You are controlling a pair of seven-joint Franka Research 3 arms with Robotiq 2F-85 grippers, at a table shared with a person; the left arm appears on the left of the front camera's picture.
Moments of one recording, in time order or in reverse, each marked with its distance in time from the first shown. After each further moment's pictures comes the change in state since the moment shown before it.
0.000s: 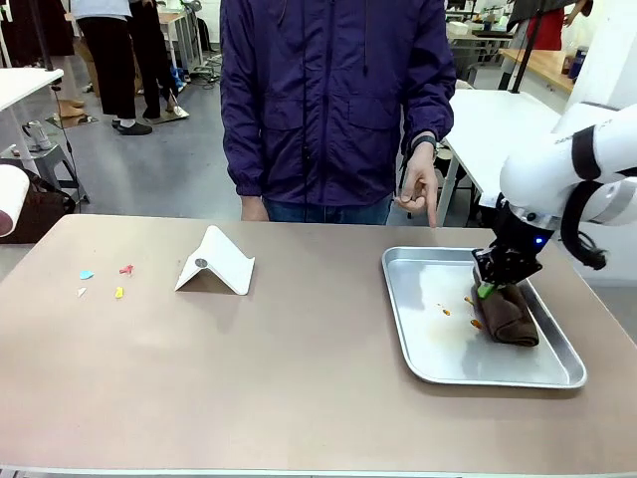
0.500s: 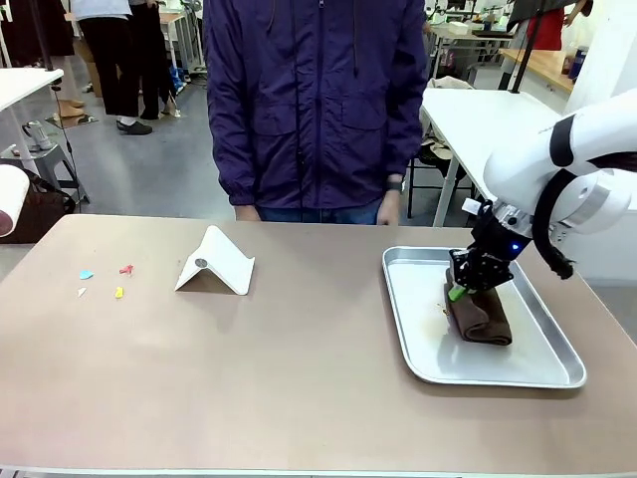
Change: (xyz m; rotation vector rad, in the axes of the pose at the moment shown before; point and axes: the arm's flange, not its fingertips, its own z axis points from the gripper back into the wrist) left arm 0.000 0.000 0.000 0.000 0.000 0.000; right arm 0.004 0.024 -0.019 0.166 0.025 -0.031
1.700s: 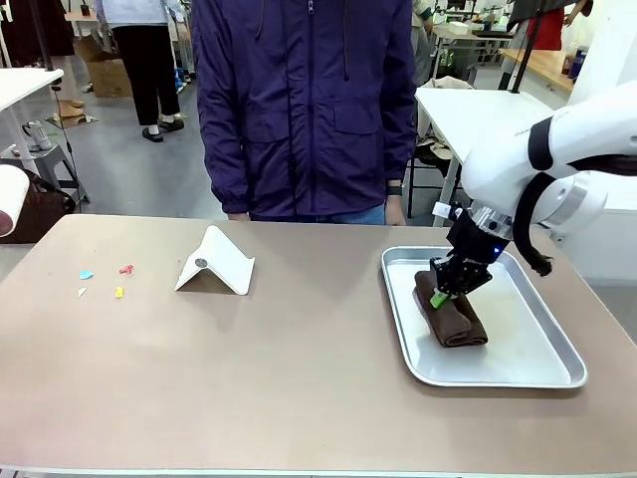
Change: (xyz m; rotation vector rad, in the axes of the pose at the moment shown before) left arm 0.000 0.000 0.000 0.000 0.000 0.000; right arm -0.009 0.034 -0.015 -0.024 0.065 0.198
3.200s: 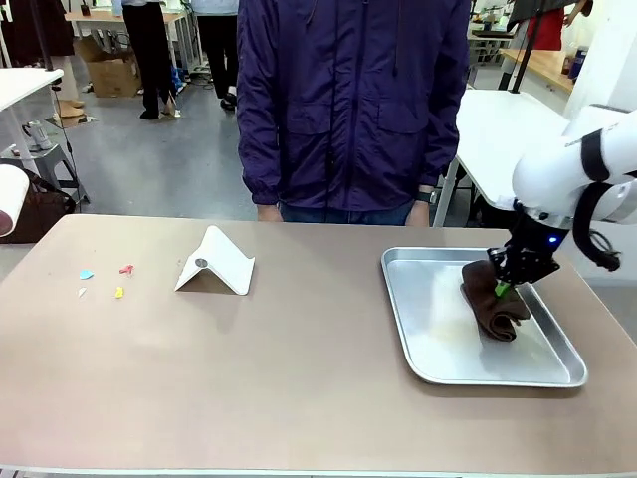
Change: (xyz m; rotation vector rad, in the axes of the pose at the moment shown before) left arm 0.000 0.000 0.000 0.000 0.000 0.000; right arm -0.008 -0.090 0.052 -0.201 -0.087 -0.250
